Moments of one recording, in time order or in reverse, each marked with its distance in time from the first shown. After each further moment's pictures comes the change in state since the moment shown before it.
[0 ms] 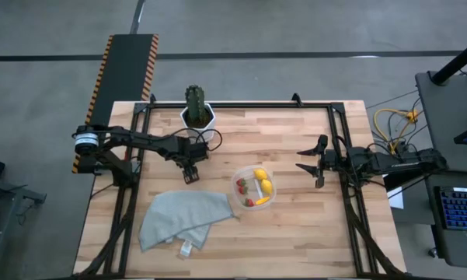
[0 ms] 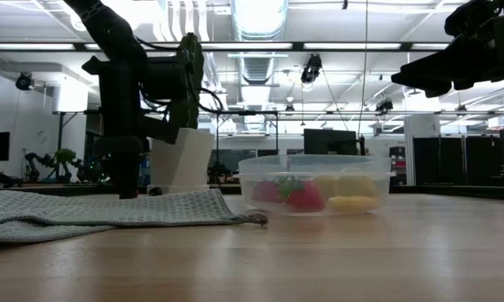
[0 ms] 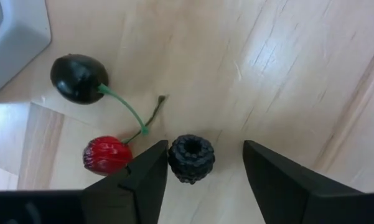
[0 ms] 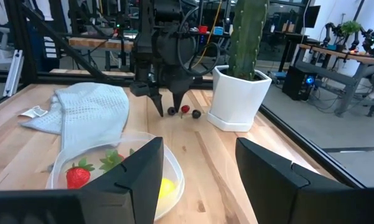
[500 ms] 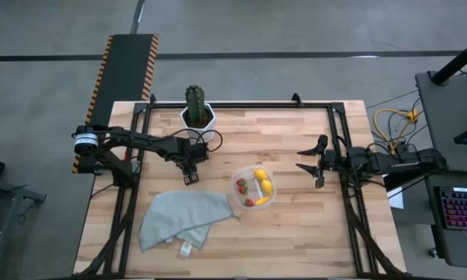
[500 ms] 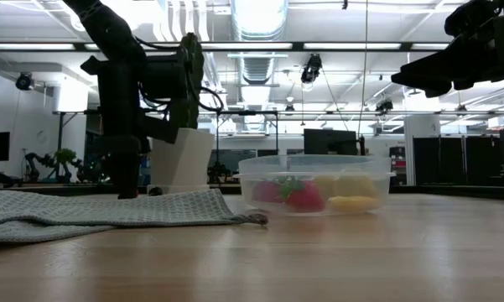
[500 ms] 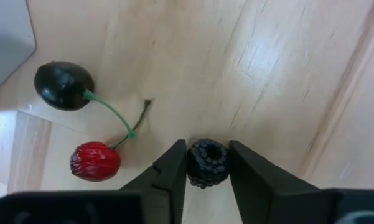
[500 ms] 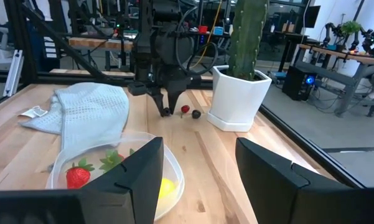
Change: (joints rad) left arm -0.001 0.000 -0.007 0.019 0.012 0.026; right arm 0.000 0.000 0.000 0.000 0.000 0.000
